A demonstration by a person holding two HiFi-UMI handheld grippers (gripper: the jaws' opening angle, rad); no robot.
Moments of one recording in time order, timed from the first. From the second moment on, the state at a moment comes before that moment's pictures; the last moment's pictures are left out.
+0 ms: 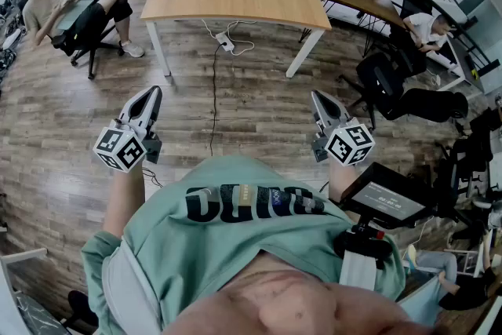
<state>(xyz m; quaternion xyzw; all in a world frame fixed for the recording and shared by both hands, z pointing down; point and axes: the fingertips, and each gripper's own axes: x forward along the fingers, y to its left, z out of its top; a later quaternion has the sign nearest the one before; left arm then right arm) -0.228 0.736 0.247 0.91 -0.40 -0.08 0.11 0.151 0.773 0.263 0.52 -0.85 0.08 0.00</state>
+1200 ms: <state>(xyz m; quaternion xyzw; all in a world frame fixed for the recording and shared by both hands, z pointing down) -0.131 0.752 0.222 0.91 -0.41 -0.06 0.09 0.238 0.787 0.245 0.49 -0.87 0.05 -0.02</state>
